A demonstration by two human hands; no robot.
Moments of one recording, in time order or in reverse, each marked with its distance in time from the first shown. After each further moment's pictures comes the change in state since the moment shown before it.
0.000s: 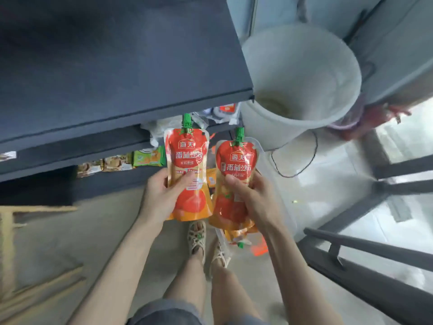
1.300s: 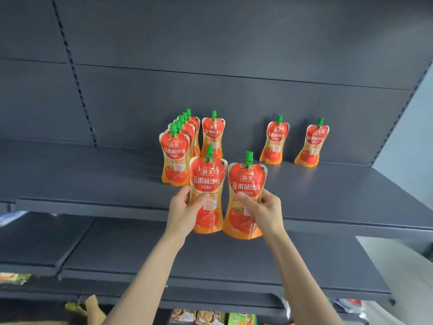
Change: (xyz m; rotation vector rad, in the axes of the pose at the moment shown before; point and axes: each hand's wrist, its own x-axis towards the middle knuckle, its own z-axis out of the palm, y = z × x) left_hand -0.009 0.230 -0.485 -0.197 0.293 0.640; right_hand -0.041 -0.274 0.502 -0.058 -0.146 -0.655
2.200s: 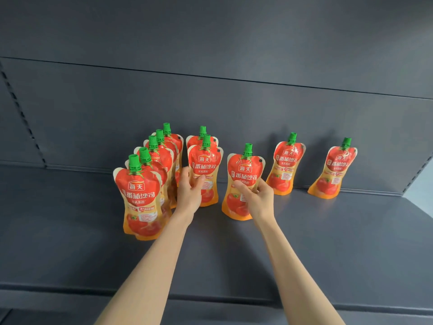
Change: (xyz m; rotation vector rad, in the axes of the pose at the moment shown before) left_hand 0.250 -0.059 0.077 0.100 0.094 0.081; right_hand 0.227 0.052 0.017 -0.017 0.097 -0.097
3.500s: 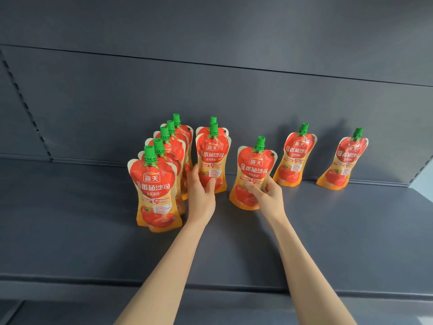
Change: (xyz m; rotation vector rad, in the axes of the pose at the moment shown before) left_hand -0.028 -0.008 -0.009 0.204 0.040 0.072; right_hand -0.008 0.021 0.003 -0.050 -0.040 0.013
